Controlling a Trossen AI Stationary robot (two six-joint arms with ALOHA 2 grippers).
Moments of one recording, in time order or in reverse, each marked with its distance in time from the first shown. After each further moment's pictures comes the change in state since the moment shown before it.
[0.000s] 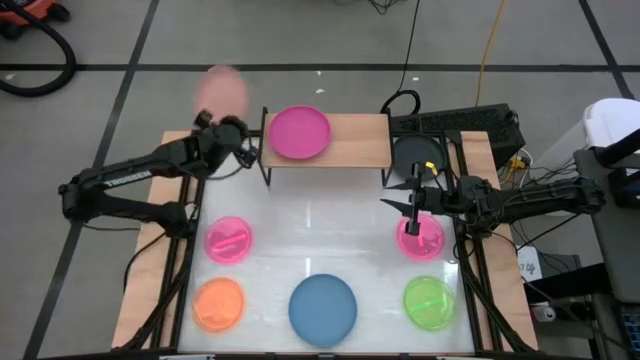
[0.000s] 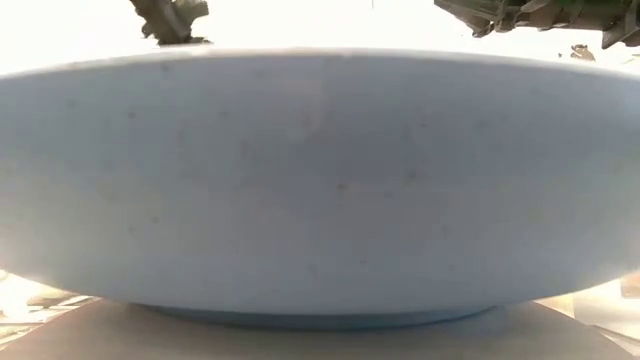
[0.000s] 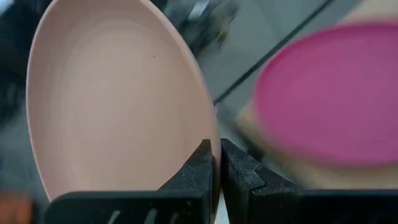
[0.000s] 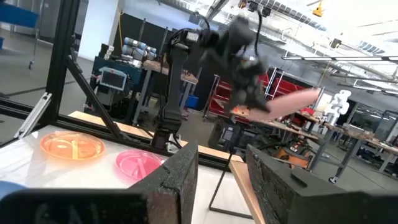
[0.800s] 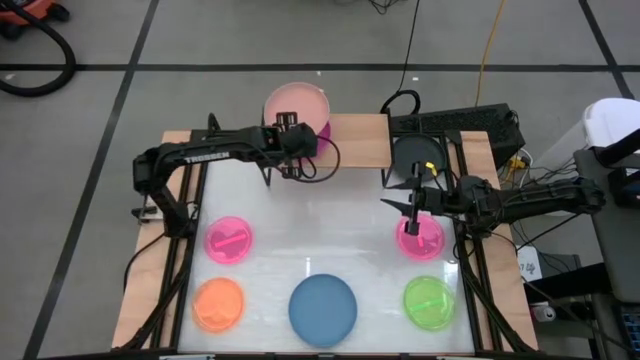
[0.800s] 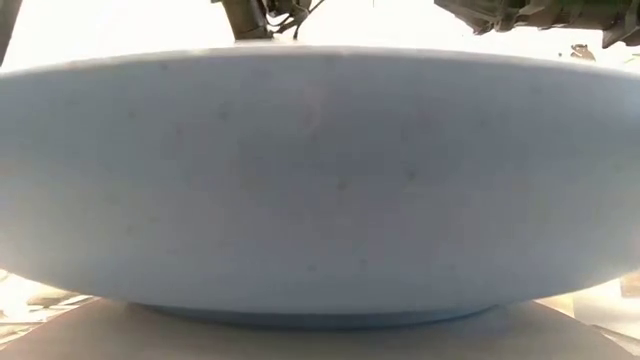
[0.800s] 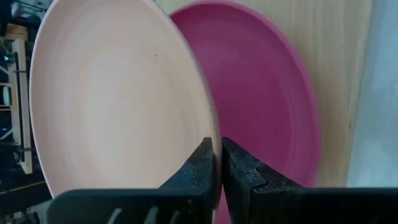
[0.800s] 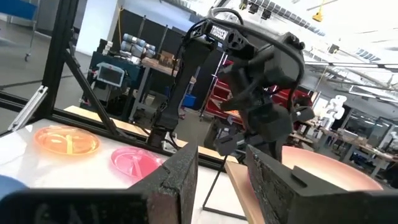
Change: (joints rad) left arm -0.037 0.624 0.496 -0.271 0.238 0.374; right arm 0.000 0.000 0.000 0.000 0.010 -0.044
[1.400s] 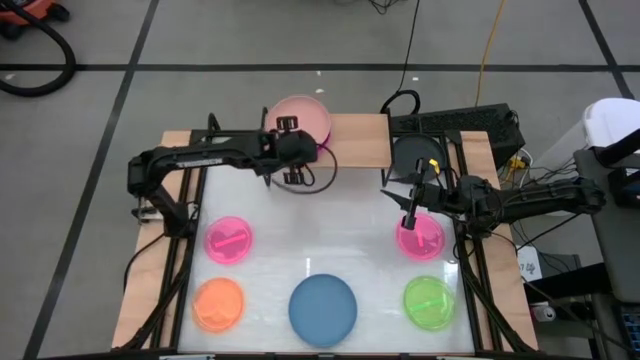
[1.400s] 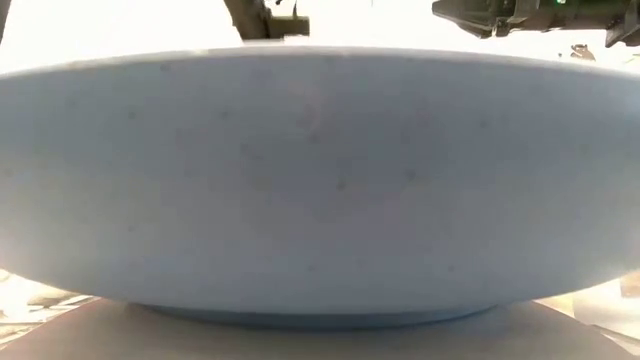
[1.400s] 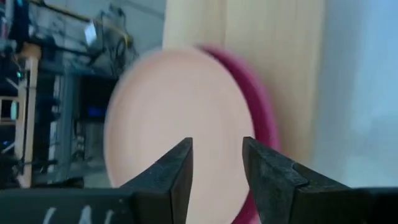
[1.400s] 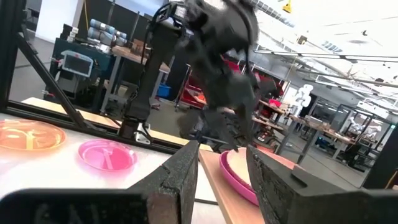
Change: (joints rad) left arm -0.093 -0.061 0.000 0.023 -0.006 -0.060; right arm 0.000 0.000 0.000 -0.001 0.121 -0.023
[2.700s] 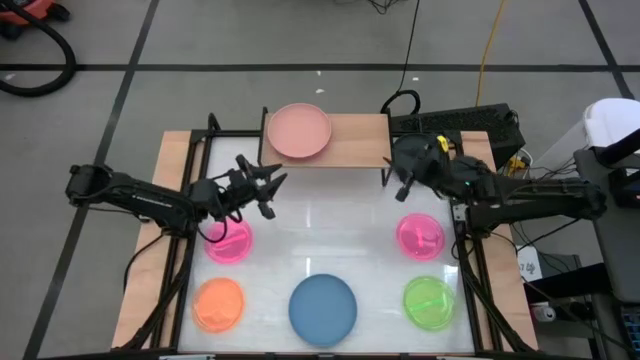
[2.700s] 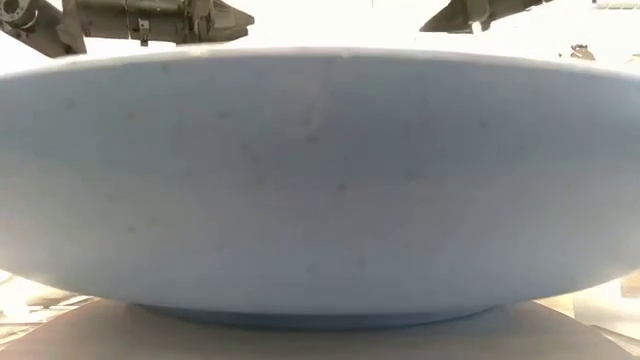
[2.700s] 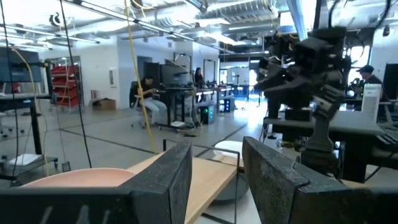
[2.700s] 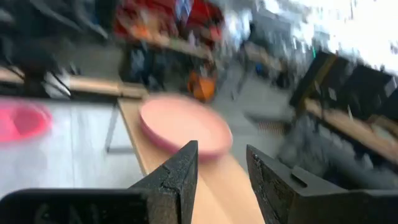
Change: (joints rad) left arm -0.246 -0.541 -1.140 1.792 0.079 -0.307; right arm -0.129 0.090 0.326 -0.486 0.260 0.091
